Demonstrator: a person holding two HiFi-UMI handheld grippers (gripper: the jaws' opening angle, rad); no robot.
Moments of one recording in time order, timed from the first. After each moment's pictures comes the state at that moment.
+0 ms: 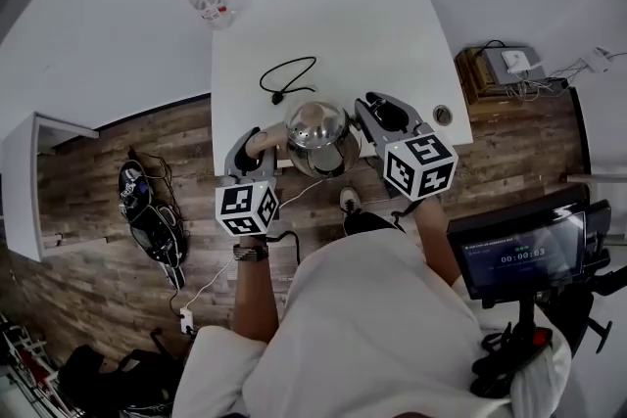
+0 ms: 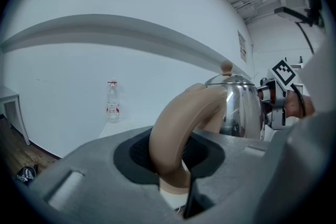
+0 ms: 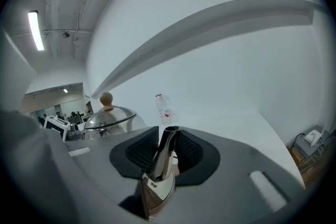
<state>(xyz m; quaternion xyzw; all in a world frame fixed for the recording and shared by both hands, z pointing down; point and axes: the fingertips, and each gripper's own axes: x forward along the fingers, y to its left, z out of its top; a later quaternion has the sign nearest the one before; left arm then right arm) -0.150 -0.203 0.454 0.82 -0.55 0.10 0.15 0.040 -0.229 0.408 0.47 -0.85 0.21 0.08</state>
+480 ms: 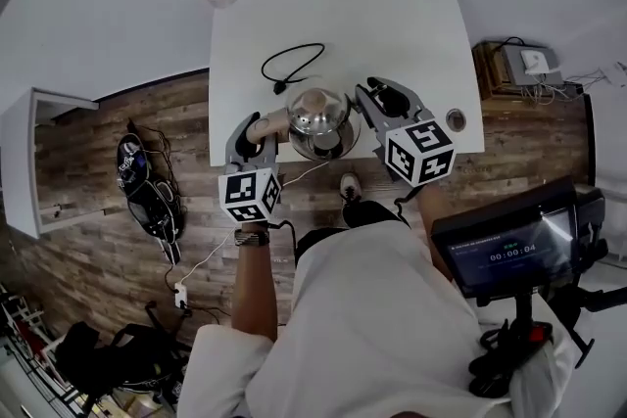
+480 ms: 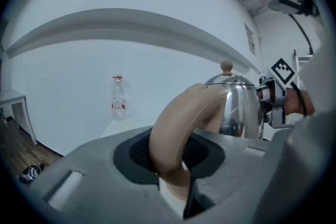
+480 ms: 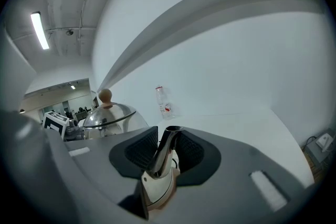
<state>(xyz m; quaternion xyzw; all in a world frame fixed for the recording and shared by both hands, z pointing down) -0.161 -0.212 0.475 0.79 -0.58 0.10 0.14 0.027 -0.252 0.438 0.43 -0.88 0.20 0.09</state>
